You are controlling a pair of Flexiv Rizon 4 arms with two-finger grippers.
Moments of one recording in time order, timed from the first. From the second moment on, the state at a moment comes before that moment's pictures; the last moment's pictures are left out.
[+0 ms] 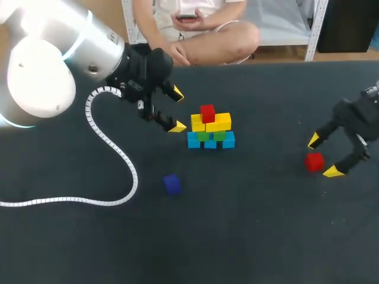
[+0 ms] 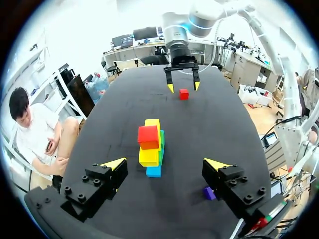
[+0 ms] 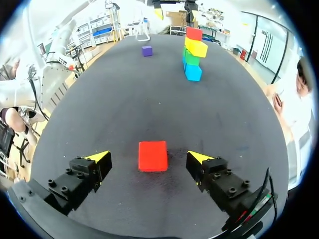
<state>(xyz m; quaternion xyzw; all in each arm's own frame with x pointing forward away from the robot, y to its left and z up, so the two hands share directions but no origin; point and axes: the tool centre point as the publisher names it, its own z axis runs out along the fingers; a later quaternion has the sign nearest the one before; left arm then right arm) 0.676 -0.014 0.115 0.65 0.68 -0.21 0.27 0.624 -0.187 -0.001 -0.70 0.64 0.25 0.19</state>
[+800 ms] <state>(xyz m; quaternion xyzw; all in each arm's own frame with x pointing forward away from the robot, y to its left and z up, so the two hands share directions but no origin) 0.676 -0.014 0.115 0.65 0.68 -0.21 0.27 0.626 -0.183 -0.006 -0.69 0.65 0.26 0.20</state>
